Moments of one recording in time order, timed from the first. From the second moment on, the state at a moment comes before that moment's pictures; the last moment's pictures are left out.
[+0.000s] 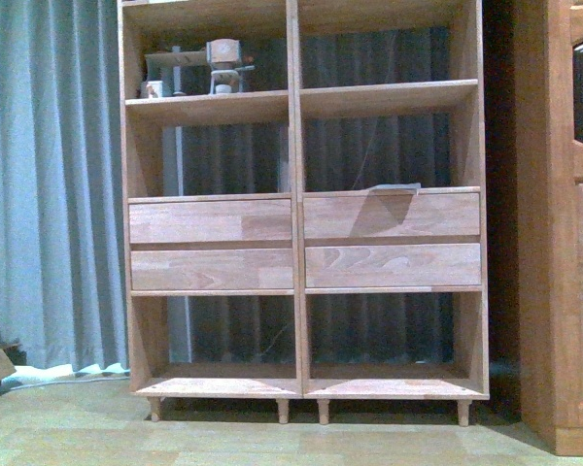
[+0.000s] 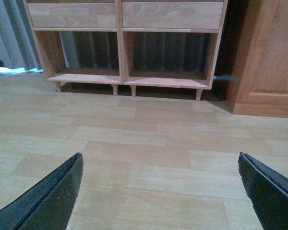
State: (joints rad) left arm 0.00 0.00 0.01 -0.01 0.00 0.00; right arm 0.00 0.00 0.01 0.00 0.00 0.00
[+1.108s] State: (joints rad) left arm 0.00 0.00 0.01 -0.01 0.00 0.00; right arm 0.00 0.00 0.01 0.00 0.00 0.00
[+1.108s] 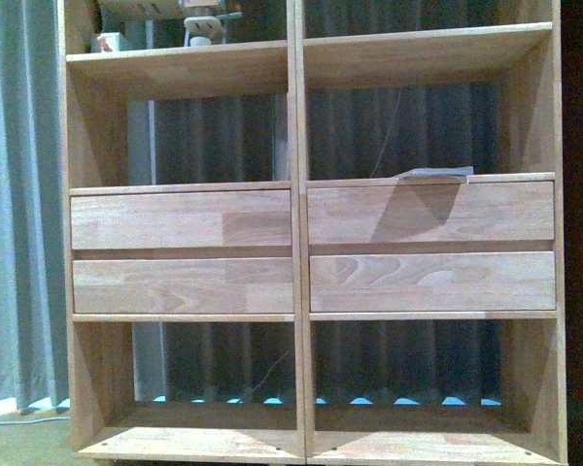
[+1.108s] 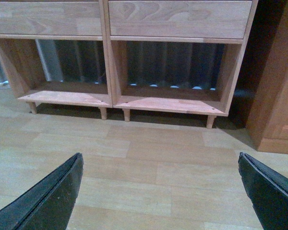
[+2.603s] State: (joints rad) left arm 0.00 0.00 0.01 -0.01 0.00 0.00; right arm 0.00 0.00 0.01 0.00 0.00 0.00
